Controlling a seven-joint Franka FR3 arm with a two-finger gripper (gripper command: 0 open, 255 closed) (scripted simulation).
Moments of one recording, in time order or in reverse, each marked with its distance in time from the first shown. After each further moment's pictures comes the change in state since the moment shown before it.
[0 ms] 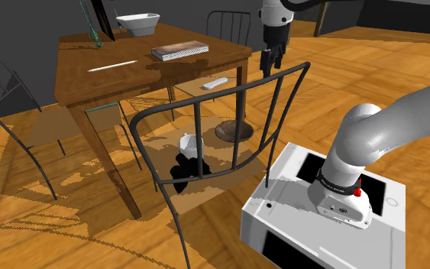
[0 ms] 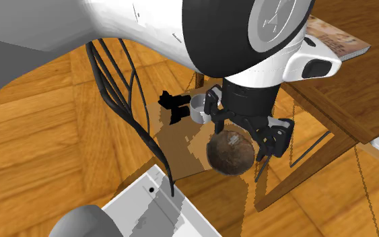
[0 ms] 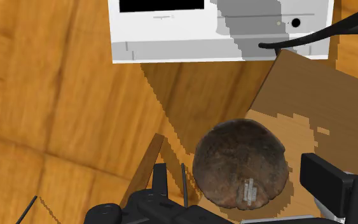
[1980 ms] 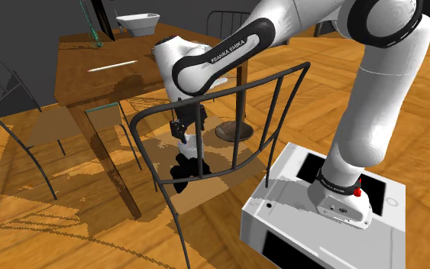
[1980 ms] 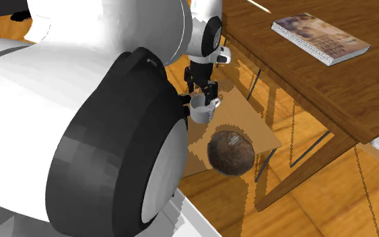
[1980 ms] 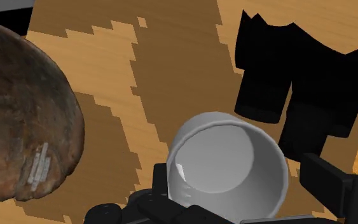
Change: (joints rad) arm 0.118 0.836 0.335 0.306 0.083 0.415 0.583
